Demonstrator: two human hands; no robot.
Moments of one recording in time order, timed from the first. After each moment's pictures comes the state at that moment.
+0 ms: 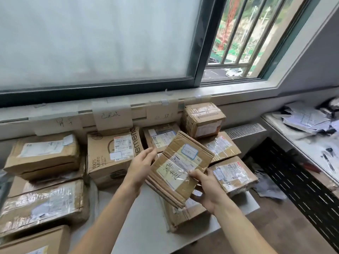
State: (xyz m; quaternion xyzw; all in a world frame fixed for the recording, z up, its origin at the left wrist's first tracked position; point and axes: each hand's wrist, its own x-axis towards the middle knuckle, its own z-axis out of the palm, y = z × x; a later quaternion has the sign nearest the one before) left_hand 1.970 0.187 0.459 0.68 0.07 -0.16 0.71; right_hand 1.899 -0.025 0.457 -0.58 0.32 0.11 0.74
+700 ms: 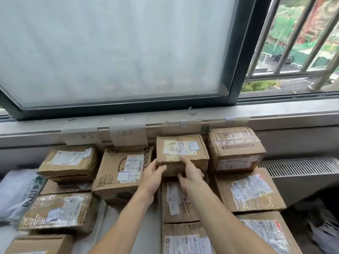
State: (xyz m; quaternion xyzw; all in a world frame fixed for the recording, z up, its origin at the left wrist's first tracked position) left_hand 2.066 0.113 0.447 0.68 0.24 -0.07 0.68; right_hand 2.120 -0.005 0.431 -0.39 0.41 0.12 0.82
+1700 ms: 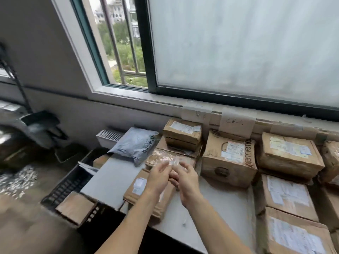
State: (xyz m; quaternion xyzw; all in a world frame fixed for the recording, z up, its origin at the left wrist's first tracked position) left_hand 1.795 0.388 0.461 0.65 0.35 0.10 0.67; right_hand 1.845 0.302 0.455 -0.57 0.08 0.31 0.76
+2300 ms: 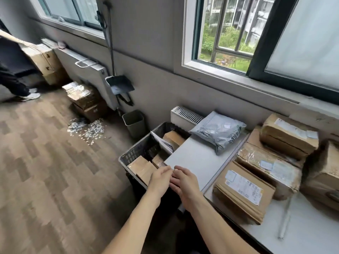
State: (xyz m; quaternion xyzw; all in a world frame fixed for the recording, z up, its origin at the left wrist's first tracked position) left_hand 1.541 0.628 0.413 0.55 0.50 0.12 0.65; right_hand 1.622 0.560 0.404 -0.59 -0.01 0.49 0.64
